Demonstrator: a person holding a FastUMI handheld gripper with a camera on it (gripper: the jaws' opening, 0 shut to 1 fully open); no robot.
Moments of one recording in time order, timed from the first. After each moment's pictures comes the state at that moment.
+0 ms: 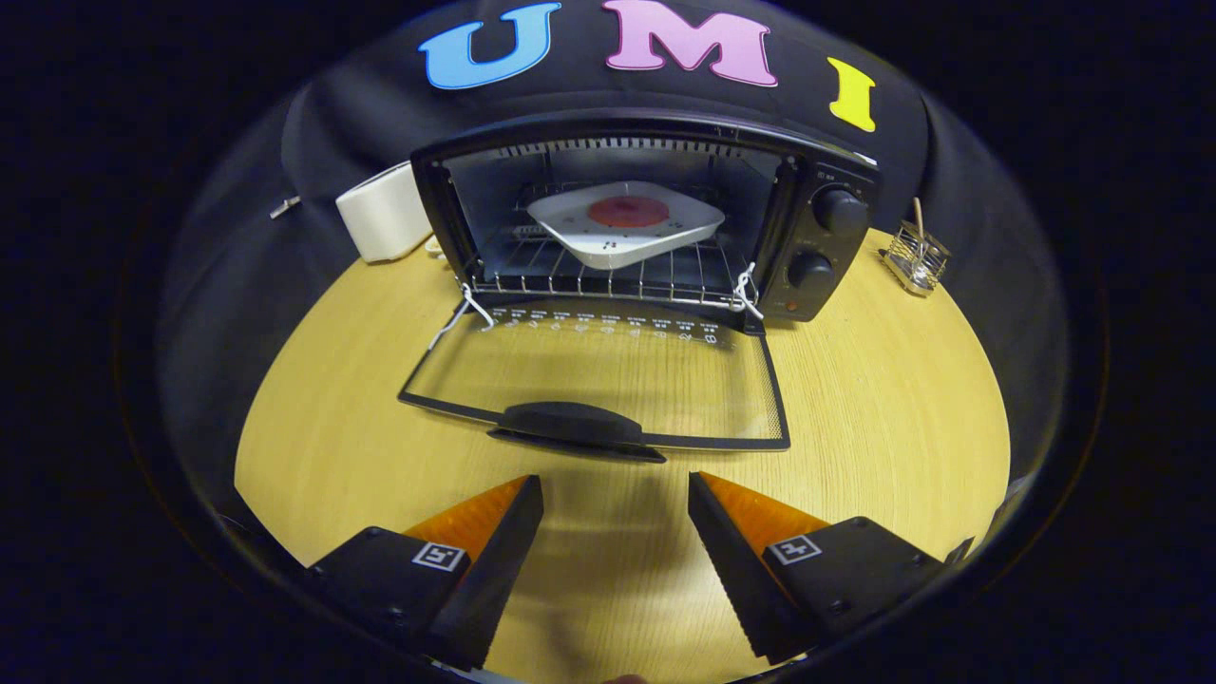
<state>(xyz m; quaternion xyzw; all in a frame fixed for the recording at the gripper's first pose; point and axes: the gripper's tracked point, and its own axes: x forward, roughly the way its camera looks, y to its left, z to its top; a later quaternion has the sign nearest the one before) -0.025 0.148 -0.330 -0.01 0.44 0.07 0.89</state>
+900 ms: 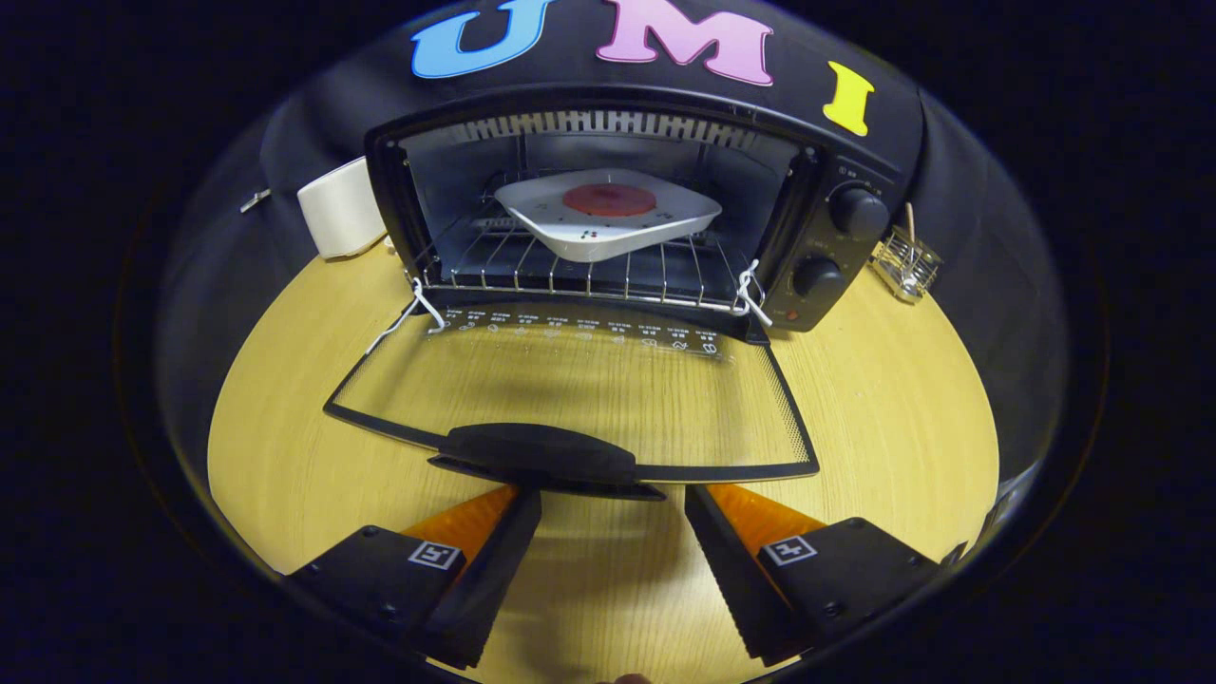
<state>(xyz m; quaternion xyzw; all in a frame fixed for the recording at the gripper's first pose) 0.005 0.155 -0.338 -0.04 0.42 0.04 0.90</state>
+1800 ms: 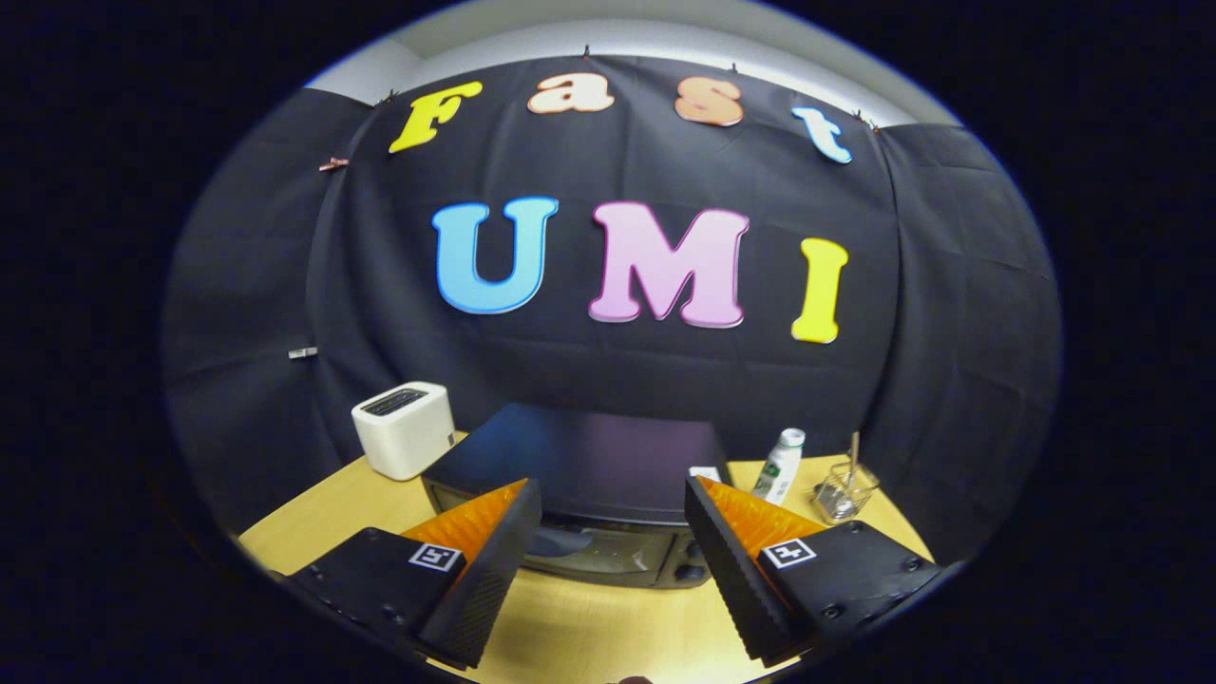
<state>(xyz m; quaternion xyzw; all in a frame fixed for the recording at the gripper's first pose) 0.083 0.073 -0.042 -0.01 0.08 0.07 0.99</state>
